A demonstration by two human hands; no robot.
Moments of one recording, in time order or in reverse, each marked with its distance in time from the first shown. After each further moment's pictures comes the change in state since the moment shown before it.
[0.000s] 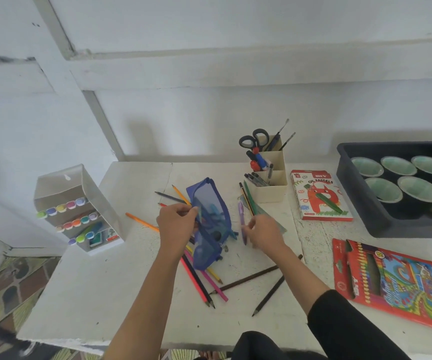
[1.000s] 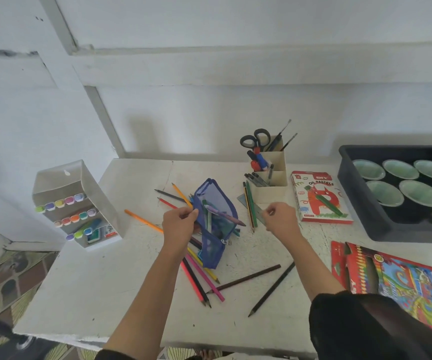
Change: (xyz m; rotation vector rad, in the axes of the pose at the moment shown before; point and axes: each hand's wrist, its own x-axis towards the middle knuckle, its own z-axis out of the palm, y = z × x) left_hand 0.008 -0.025 0.015 -0.159 -0.069 -0.121; right_hand 0.008 0.009 -0.042 0.135 0.186 0.007
